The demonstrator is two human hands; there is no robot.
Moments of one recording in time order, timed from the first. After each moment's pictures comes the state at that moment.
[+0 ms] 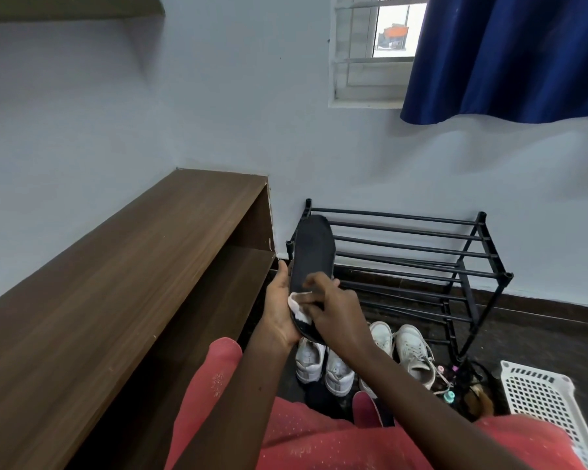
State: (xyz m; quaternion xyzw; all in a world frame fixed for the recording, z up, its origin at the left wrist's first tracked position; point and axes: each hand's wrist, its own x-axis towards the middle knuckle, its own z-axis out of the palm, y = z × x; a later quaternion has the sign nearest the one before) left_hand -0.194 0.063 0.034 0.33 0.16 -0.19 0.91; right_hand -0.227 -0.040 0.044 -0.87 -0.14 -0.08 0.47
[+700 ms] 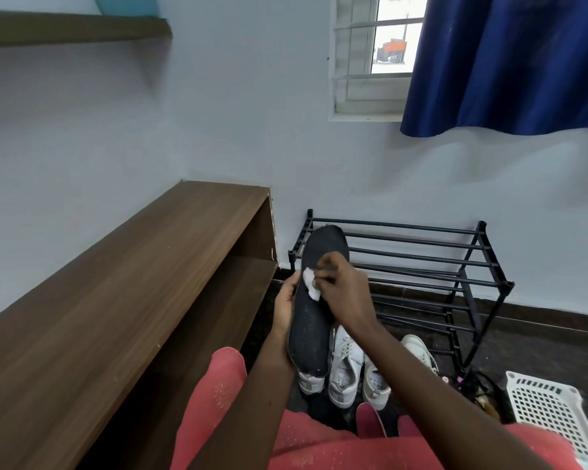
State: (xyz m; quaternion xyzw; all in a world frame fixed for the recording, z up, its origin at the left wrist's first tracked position) left_hand -0.202 0.050 0.037 0.32 0.09 -0.16 0.93; right_hand -0.194 -0.048 0.069 -0.84 -0.08 -0.11 0.52
